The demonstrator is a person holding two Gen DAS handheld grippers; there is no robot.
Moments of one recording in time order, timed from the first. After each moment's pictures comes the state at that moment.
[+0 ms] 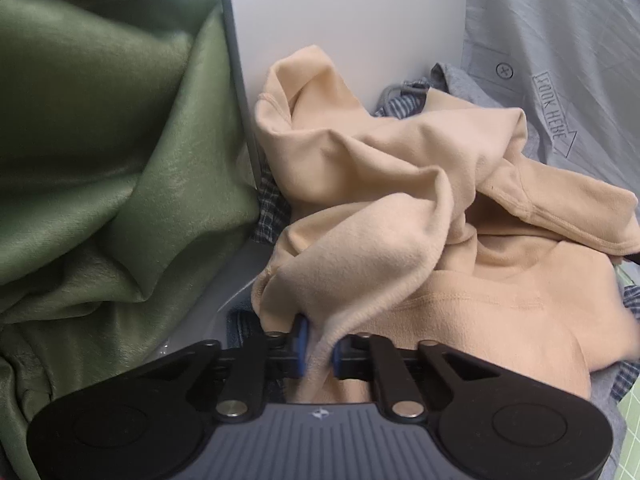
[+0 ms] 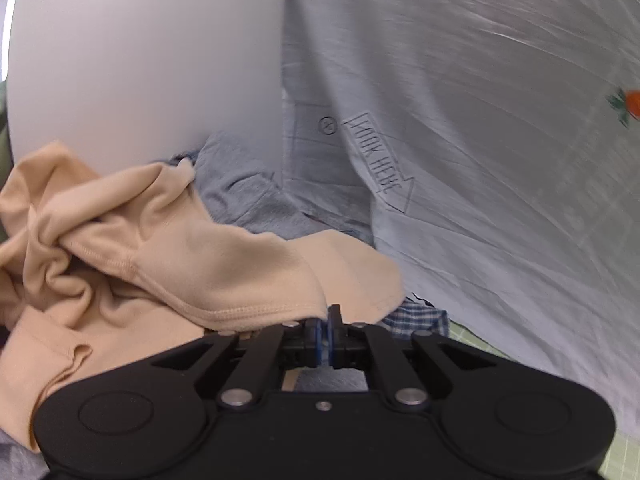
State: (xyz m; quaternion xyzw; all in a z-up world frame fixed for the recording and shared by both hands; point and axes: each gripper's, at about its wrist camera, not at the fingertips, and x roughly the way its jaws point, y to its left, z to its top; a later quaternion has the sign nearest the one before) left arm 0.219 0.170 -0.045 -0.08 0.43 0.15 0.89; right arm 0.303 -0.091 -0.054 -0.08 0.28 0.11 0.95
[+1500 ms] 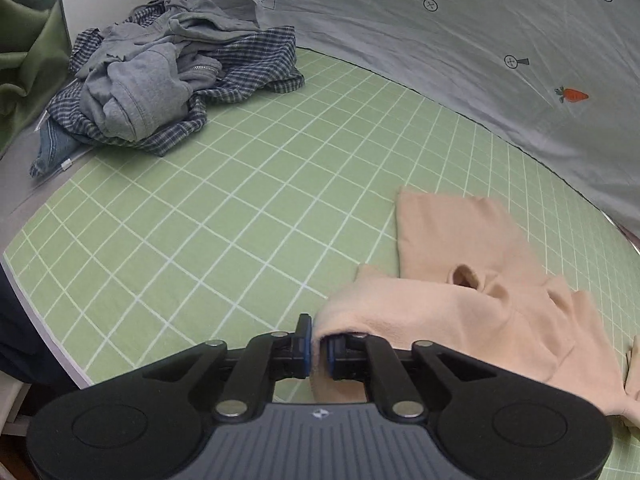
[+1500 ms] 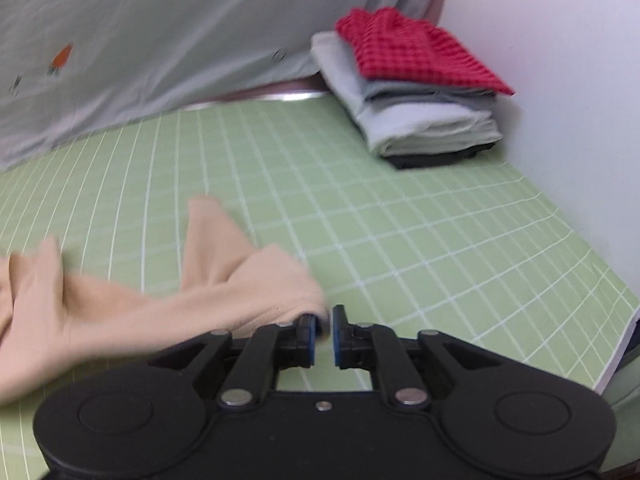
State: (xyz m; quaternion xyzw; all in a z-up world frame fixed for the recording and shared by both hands) left arm -0.108 -0.212 -0.052 -0.07 0.48 -0.03 0.87; right arm -0.311 -0.675 -0.087 0.12 0.39 -0.39 0.82
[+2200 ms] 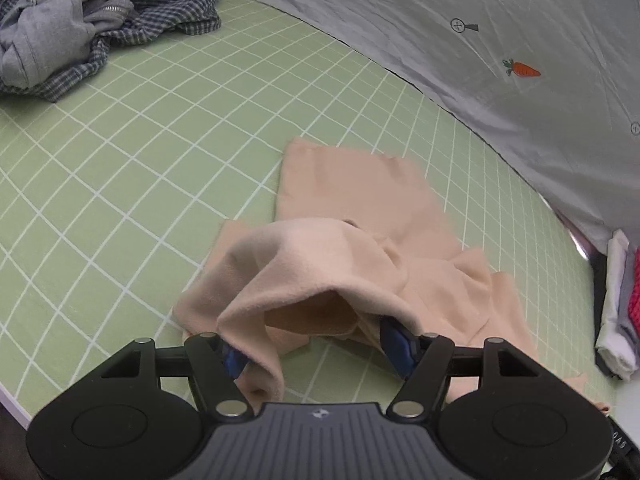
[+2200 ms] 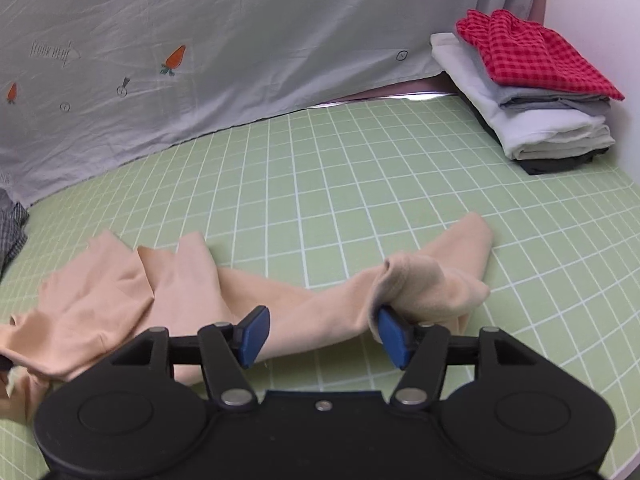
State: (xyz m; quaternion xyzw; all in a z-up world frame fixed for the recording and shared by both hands) left arm -0.077 -0.262 -0.075 -0.17 0.54 -0.12 0.82; right arm -0.265 -0.629 -0.064 0.19 0.37 -0.26 0.87
